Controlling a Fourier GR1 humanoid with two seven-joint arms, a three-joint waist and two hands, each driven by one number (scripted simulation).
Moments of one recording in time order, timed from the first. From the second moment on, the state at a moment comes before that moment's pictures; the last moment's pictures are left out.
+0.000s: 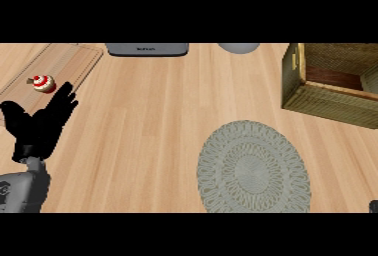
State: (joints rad) left arm -0.21 0.27 0.16 -1.43 0.07 -0.06 0.26; right arm -0.97 -0.35 -0.20 -1.73 0.72 0.30 0.83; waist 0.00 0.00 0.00
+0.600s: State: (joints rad) left arm -0.22 0.26 0.16 -1.38 0.05 -0.06 0.22; right arm -0.82 -0.41 -0.31 -1.54 0.69 0.13 0.56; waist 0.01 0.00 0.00
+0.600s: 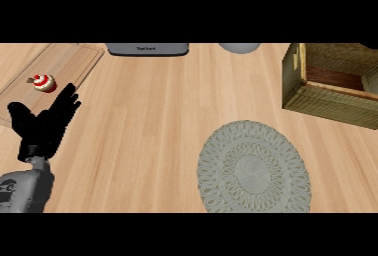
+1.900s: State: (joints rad) left arm -0.20 0.26 0.18 -1.41 0.05 -0.07 0.24; right arm -0.85 -0.61 -0.72 -1.22 0.36 -0.07 0.42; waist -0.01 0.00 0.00
